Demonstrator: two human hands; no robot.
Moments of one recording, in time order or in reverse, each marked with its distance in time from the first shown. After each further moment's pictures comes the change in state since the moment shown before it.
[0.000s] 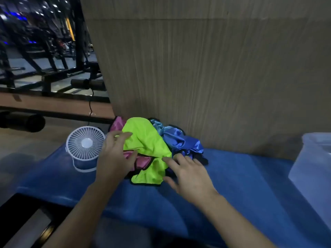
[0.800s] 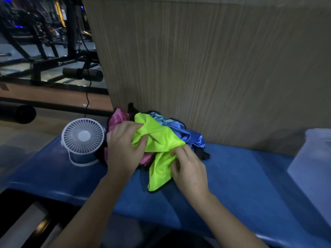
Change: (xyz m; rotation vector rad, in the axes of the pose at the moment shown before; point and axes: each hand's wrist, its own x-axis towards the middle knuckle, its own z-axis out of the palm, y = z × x) left_hand 0.009 0.027 0.008 -0.173 0.155 0.012; right_hand 0.009 -0.024 0.008 0.298 0.277 0.271
